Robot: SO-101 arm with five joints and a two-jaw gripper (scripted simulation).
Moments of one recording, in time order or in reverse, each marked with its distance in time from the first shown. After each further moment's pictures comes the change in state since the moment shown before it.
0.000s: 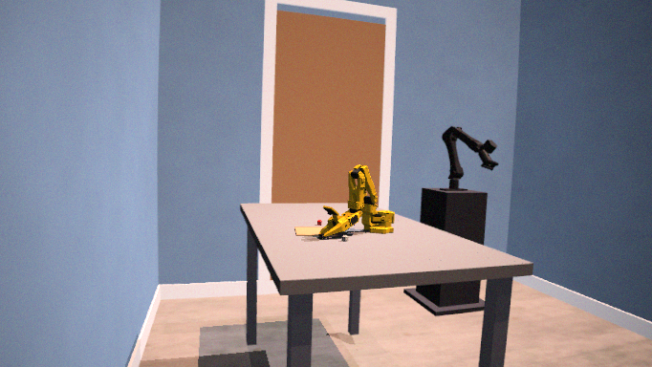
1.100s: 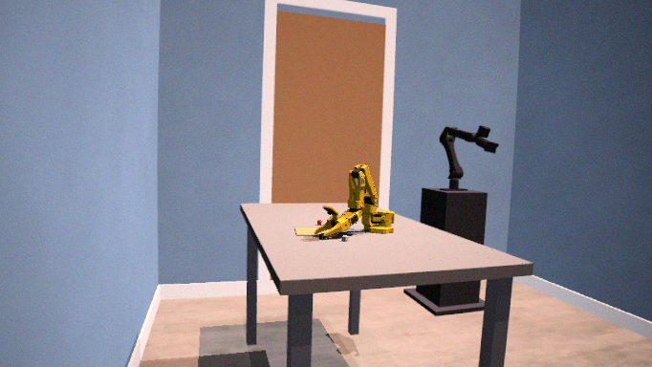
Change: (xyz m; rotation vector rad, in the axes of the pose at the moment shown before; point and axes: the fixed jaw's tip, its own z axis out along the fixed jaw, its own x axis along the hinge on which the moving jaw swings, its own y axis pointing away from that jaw) arm -0.002 0.000 0.000 0.000 0.003 0.000
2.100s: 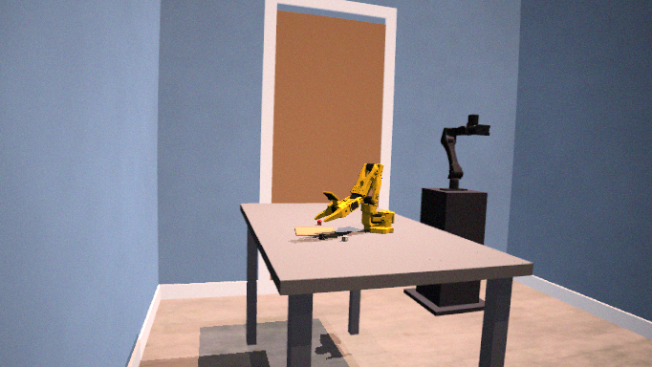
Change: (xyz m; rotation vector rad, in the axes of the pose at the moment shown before) arm -0.045 0.000 -0.017 0.000 -0.009 0.000
